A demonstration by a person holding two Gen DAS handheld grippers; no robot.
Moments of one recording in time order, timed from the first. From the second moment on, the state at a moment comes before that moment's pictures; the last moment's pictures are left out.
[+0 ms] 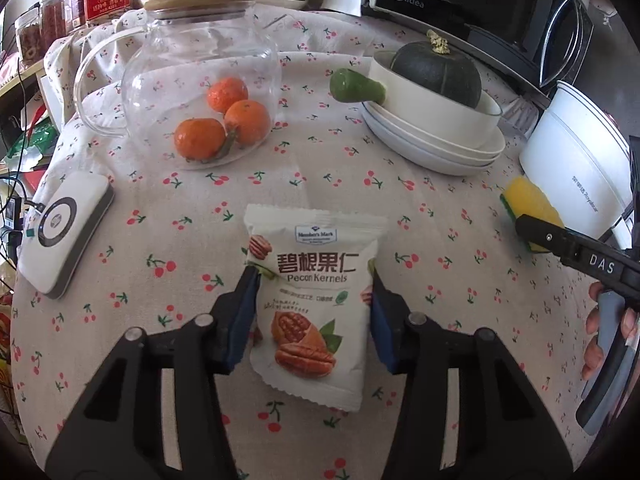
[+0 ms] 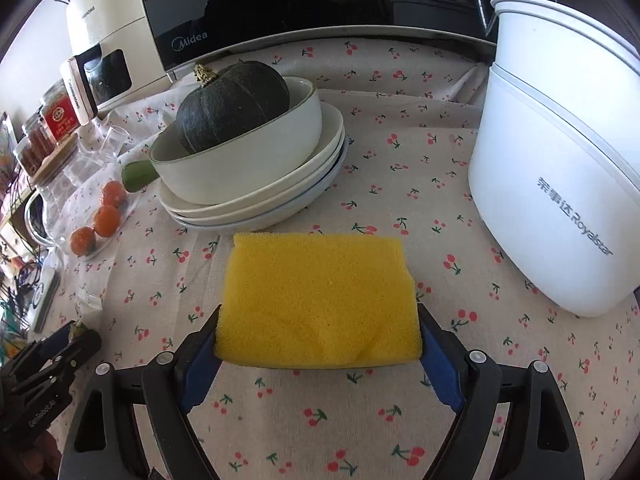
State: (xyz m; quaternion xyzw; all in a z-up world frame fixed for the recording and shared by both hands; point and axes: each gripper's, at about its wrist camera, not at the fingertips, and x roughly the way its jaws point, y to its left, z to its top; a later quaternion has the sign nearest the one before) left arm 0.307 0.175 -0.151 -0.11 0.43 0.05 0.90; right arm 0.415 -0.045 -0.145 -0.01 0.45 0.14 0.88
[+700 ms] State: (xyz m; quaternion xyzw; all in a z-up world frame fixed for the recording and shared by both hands) left arm 0.163 0.107 -0.102 -0.11 0.45 -0.04 0.89; right arm 0.205 -0.136 -0.079 -0.03 0.44 0.14 0.88
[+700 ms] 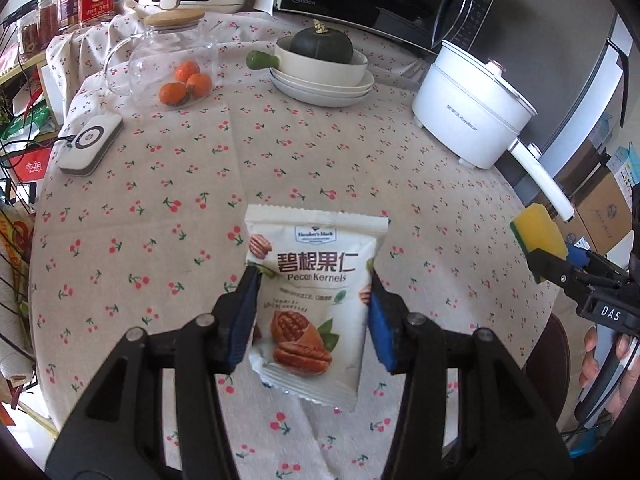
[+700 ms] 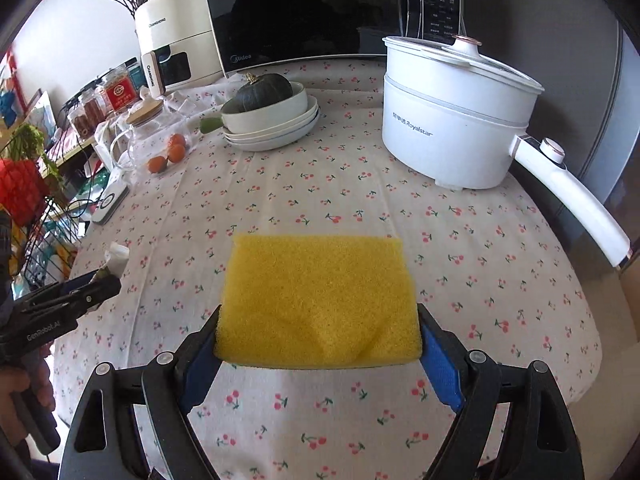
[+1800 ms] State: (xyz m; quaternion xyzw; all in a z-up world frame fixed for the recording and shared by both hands) left arm 0.055 -0.122 -0.088 0.01 0.41 -0.26 0.87; right arm 0.011 -0.333 -0.080 -0.02 0.43 -0.01 0.90
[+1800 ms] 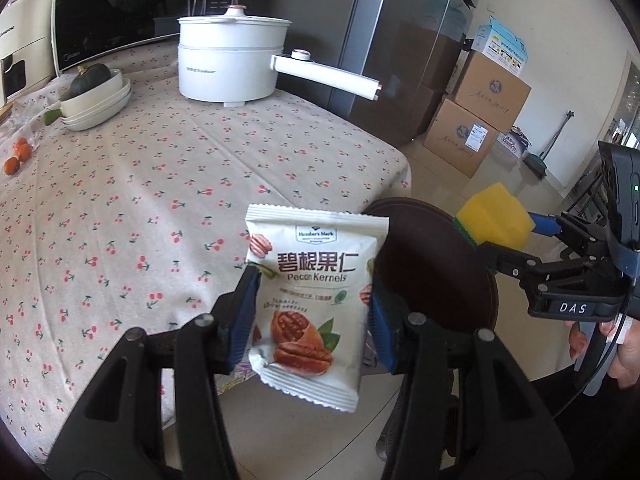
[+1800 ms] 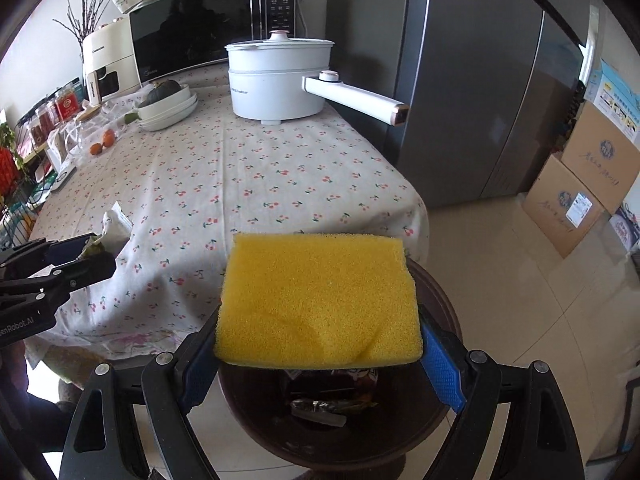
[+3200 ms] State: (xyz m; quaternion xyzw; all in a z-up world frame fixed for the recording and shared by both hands) left arm 0.040 -0.144 -0.067 0.04 0.39 -0.16 0.91; right arm -0.011 -0.361 -0.046 0.00 0.40 -0.05 0.92
